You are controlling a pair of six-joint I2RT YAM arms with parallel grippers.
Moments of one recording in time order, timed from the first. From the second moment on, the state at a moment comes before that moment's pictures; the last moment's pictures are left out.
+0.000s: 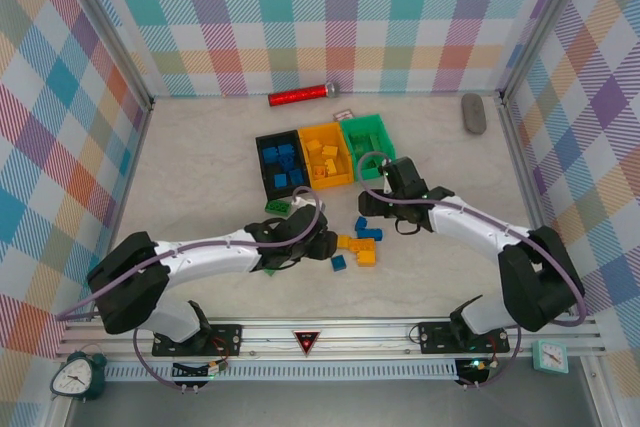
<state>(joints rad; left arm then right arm) -0.98 1.46 0.78 -0.24 -0.16 -0.69 0.53 1.42 0.81 -0.31 -0.03 0.42</state>
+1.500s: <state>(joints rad) -1.15 1.74 1.00 -0.40 -0.18 -0.74 0.53 1.44 0.75 -0.15 -0.03 0.47</state>
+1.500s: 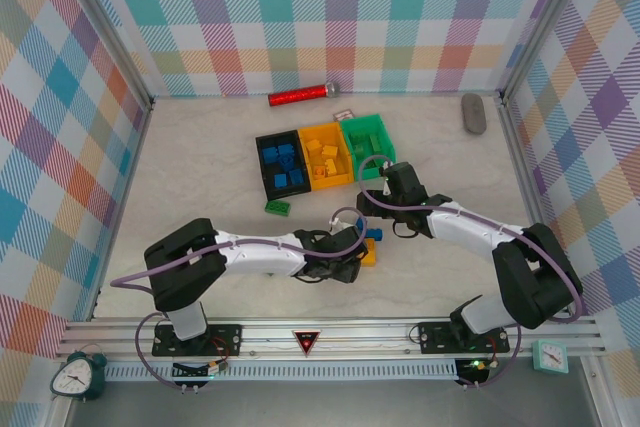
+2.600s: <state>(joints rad) -1.16 1.79 1.08 -0.54 -0.31 -0.82 0.53 1.44 0.75 -0.15 -0.03 0.47</state>
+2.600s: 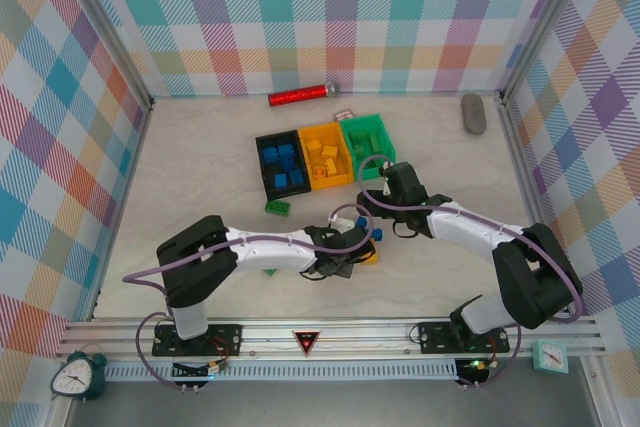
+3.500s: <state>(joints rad) -0.98 1.42 1.06 -0.60 -0.62 -0.79 0.53 1.45 0.75 -0.15 -0.02 0.47</state>
